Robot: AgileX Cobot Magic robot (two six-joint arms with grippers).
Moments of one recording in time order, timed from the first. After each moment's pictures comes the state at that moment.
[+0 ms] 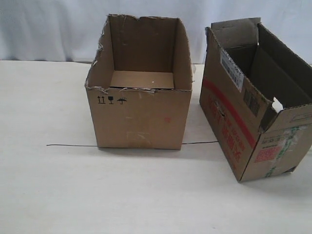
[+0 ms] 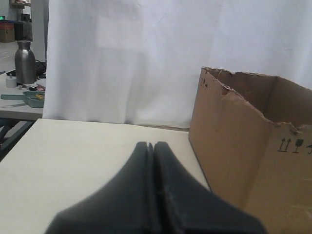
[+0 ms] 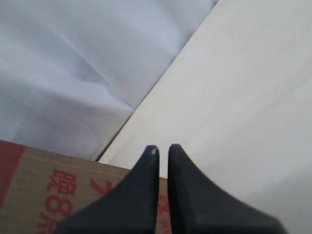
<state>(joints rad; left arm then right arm) -0.08 0.00 0.00 -0.01 0.10 -0.07 -0.28 2.21 -0.97 -0.81 -0.98 1.32</state>
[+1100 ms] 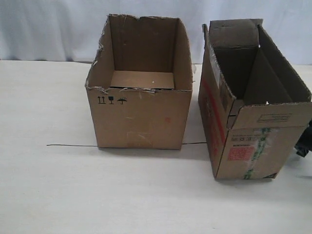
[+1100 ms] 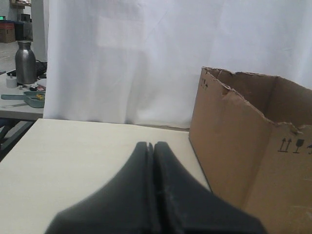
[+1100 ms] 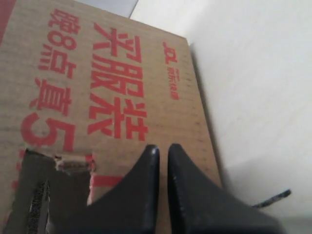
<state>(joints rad) -0.08 0.00 0.00 -0.01 0.10 -0.07 -0.31 2.12 -0.70 -1.07 -1.08 1.38</state>
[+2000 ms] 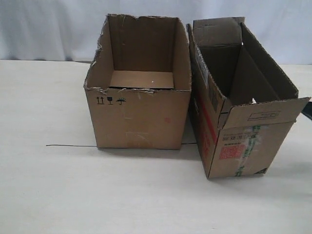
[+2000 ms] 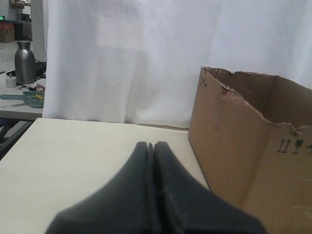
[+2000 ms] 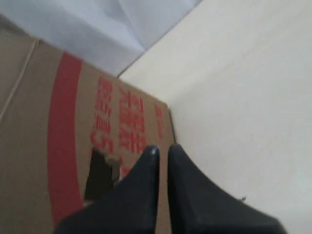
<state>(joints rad) -0.08 0.00 0.00 -0.01 0.10 -0.07 -0.43 1.78 -0.56 -1.12 -0.96 1.26</state>
